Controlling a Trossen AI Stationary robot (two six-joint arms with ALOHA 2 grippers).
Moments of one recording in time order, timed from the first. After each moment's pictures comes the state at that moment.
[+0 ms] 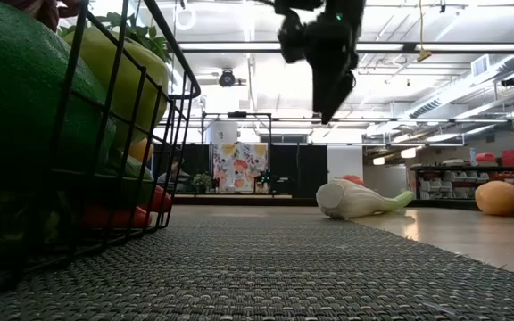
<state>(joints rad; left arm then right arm) -0.29 1.56 1.87 -0.75 -0.52 -0.78 -0.08 1.75 1.55 -1.10 0.08 0.27</state>
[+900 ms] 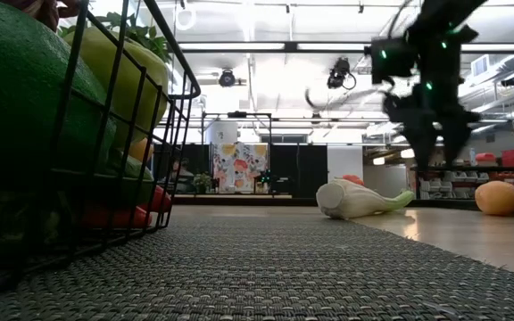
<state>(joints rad) -0.19 1.56 1.87 -0.68 -0.49 -0.70 -0.37 1.28 0.81 -1.03 0.20 0.69</state>
